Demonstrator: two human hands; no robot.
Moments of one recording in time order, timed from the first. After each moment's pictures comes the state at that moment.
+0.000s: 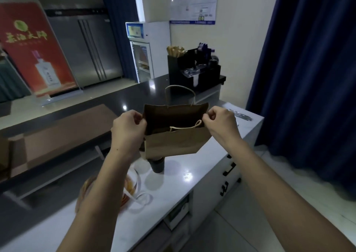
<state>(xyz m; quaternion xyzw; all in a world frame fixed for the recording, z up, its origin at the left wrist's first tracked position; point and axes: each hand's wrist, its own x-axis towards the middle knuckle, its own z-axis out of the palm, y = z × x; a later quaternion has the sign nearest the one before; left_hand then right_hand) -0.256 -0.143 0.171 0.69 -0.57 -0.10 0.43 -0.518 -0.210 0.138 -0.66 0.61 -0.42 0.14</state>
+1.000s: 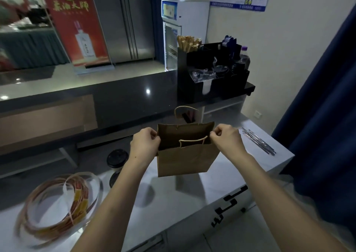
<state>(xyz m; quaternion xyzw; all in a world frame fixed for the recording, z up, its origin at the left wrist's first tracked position) -0.372 -0.391 0.062 0.81 -0.45 -0.14 0.34 -0.620 -0.508 0.047 -0.74 0.58 -0.27 0.19</state>
